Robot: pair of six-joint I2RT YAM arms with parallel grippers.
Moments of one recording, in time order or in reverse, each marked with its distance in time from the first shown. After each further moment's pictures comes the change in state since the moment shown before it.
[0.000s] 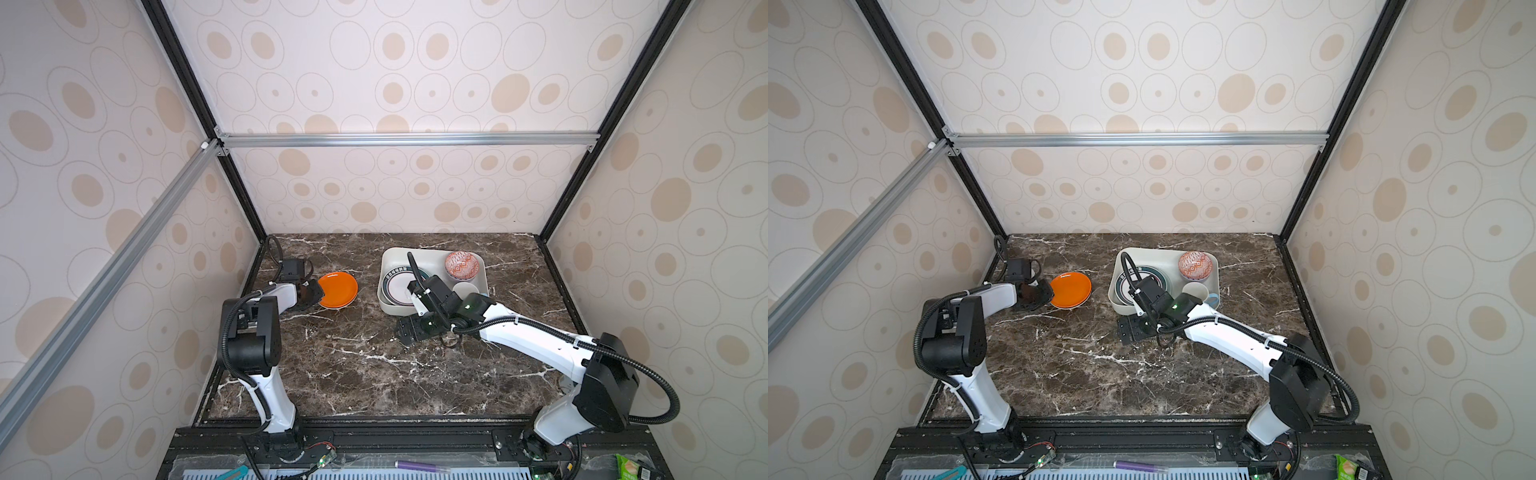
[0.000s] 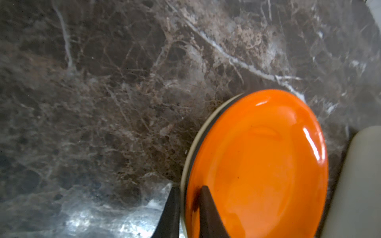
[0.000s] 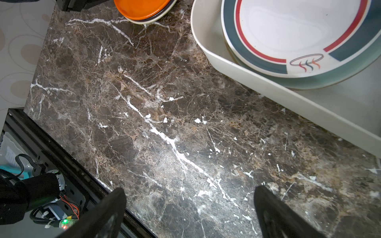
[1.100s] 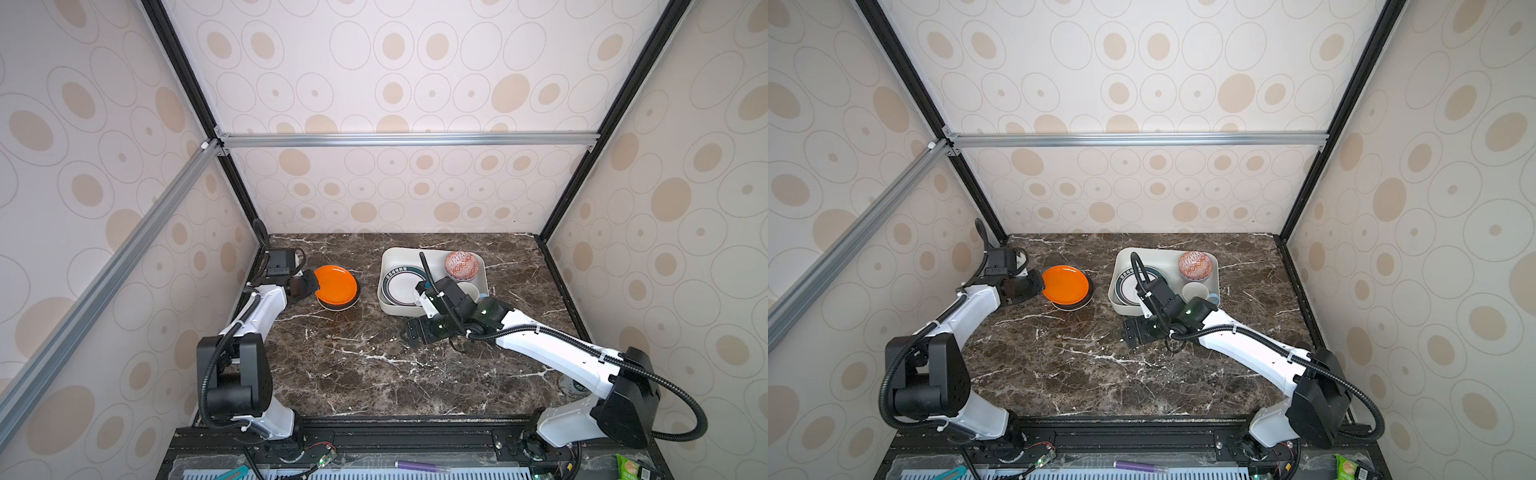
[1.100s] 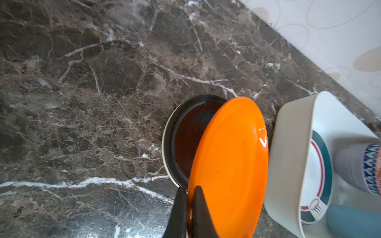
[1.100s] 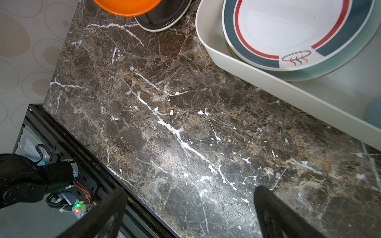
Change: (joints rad) left arm -0.006 -0.332 0.012 -0.207 0.054 0.097; right arm 0.000 -0.128 -0.053 -0.027 -0.012 0.005
